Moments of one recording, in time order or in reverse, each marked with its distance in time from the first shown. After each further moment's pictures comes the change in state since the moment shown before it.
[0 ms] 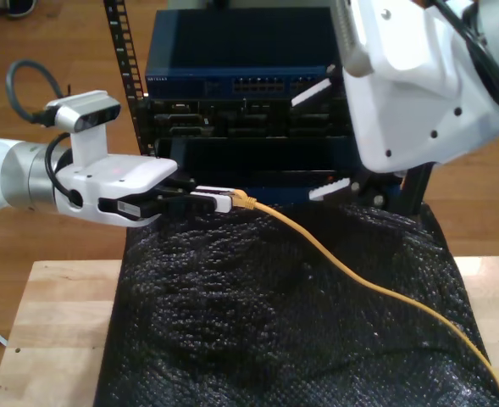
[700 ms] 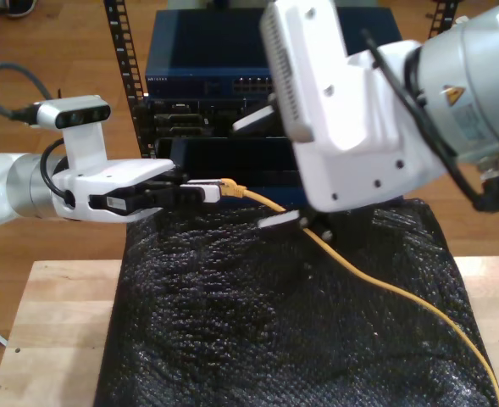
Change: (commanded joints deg) left arm 0.9 4.7 -0.2 -5.0 7.9 -1.3; right arm 13.0 -1.1 6.1 -0.1 -10.9 -4.9
